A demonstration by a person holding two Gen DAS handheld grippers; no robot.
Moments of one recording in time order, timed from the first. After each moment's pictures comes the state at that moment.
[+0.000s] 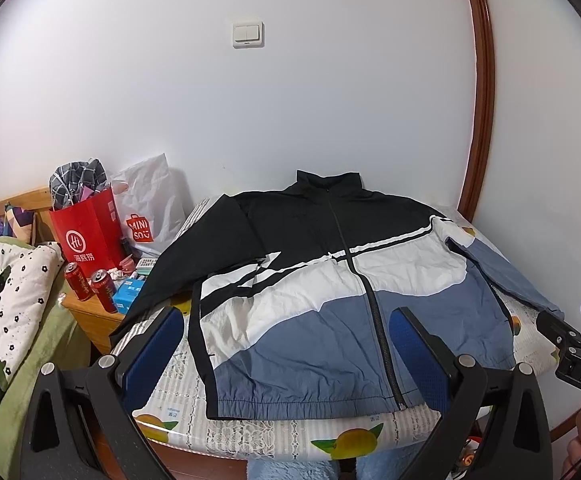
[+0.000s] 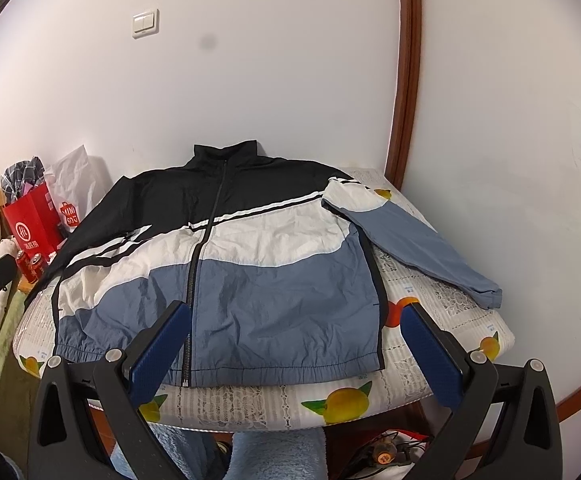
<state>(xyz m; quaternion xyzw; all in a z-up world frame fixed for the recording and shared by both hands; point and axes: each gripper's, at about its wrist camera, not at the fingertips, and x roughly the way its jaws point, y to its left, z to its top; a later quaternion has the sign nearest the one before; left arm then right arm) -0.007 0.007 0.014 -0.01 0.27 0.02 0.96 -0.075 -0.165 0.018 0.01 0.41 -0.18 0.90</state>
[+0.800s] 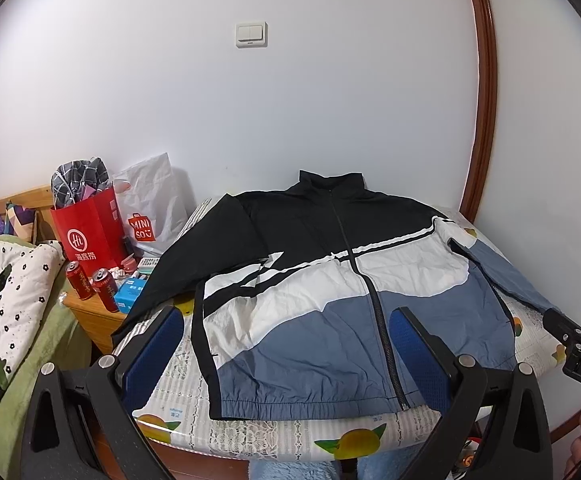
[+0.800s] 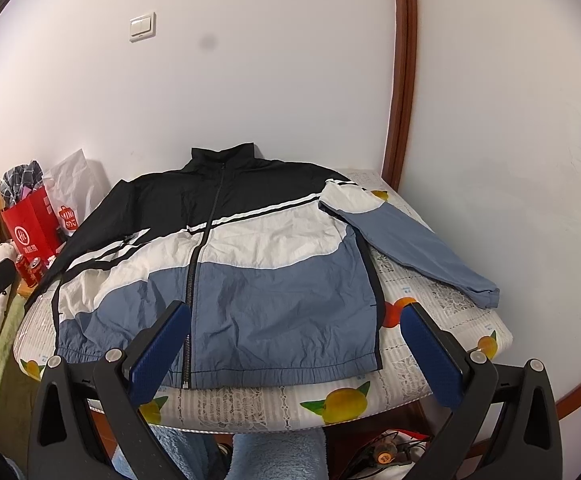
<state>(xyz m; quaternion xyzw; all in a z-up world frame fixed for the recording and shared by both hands) -0.010 0.011 0.015 0.00 0.27 0.02 0.96 -0.077 -0.167 0.021 0.02 0.40 -0.18 0.90</state>
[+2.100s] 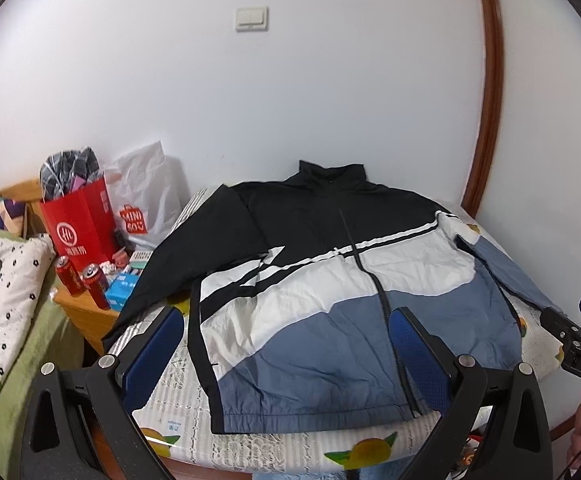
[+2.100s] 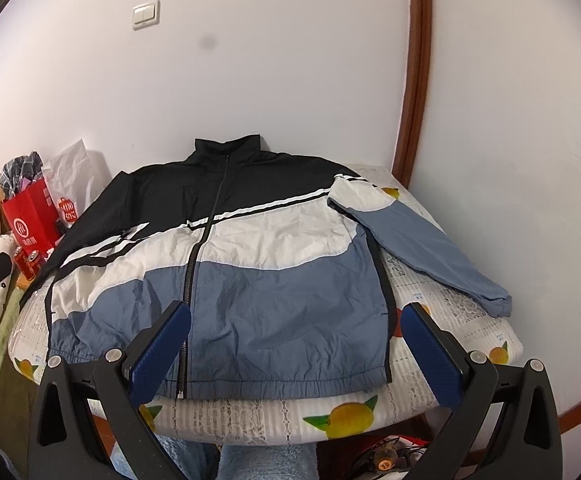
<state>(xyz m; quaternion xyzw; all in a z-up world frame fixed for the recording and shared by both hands) 0.025 0.032 -0.003 -0.02 0.29 0.01 0.96 -0.048 -0.174 0.000 0.01 0.42 -0.17 0.89</state>
